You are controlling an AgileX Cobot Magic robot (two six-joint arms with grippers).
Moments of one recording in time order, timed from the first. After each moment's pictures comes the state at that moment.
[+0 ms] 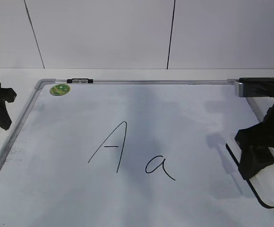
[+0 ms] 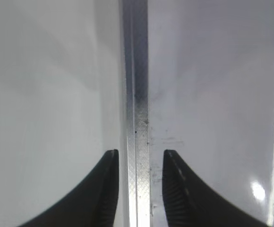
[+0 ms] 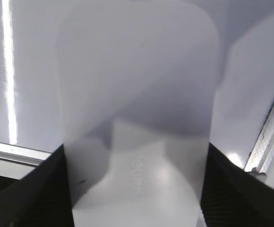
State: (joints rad) left arm -0.03 1.80 -1.20 -0.25 0.90 0.11; right arm 0.28 1.50 -1.01 0.11 1.16 0.04
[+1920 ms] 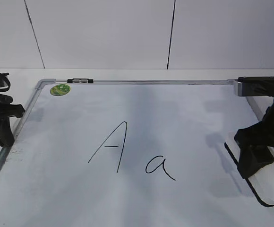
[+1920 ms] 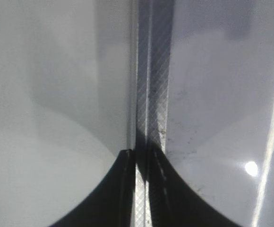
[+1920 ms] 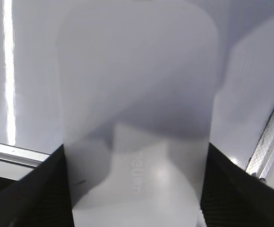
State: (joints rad) left arm -0.03 1.95 -1.23 -0.24 0.92 0.08; right arm 0.28 1.50 -1.01 0.11 1.15 0.02
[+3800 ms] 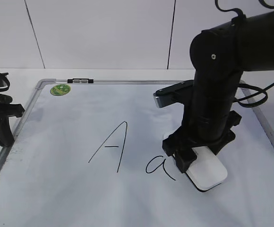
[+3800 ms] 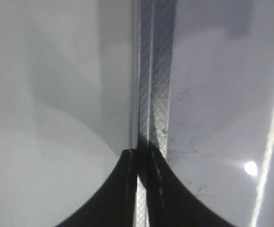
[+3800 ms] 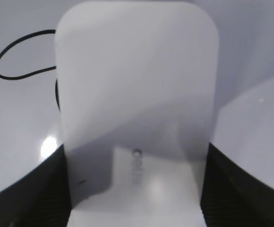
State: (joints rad) left arm -0.03 1.95 -1.23 -0.24 0.92 0.08; right arm 0.56 1.84 -1.27 -0.04 1.07 0.09
